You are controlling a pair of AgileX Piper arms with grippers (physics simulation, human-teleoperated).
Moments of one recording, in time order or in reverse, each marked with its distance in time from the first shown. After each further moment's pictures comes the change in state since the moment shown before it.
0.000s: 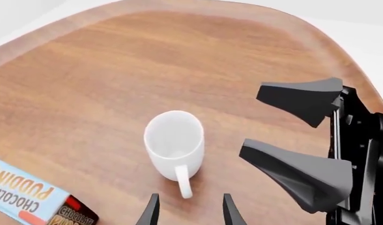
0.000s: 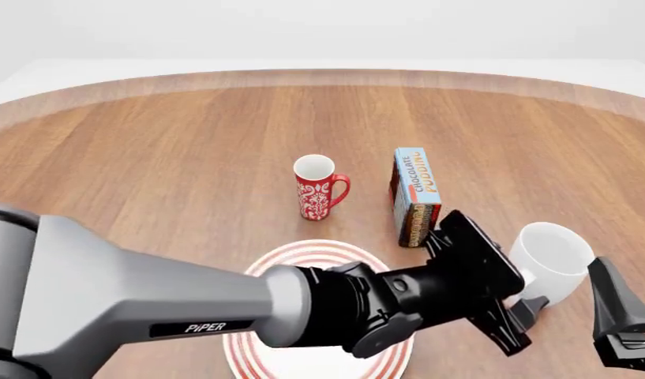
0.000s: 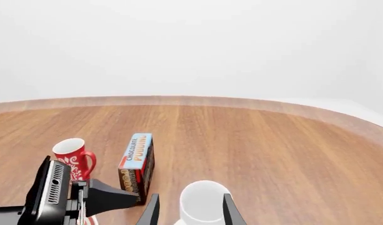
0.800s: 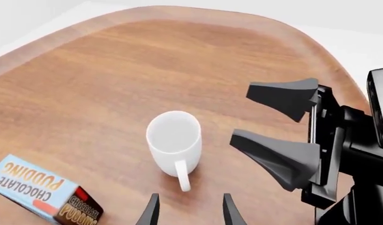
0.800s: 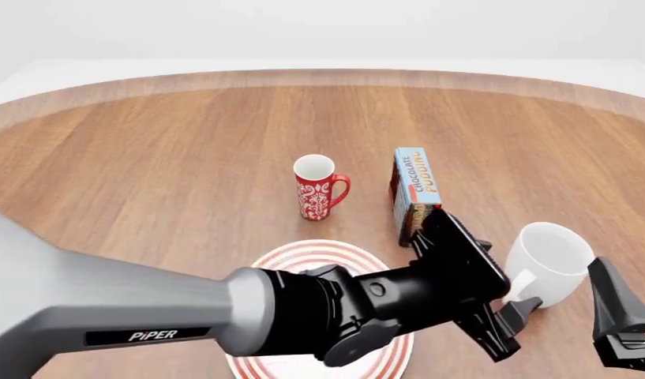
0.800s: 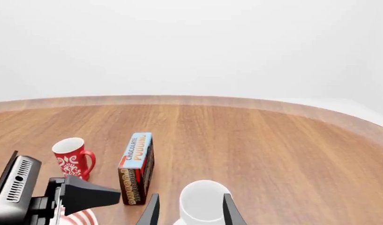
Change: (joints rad) left arm -0.006 -0.097 0.107 -0.041 -0.002; right arm -0.001 0.000 0.000 0.003 -0.002
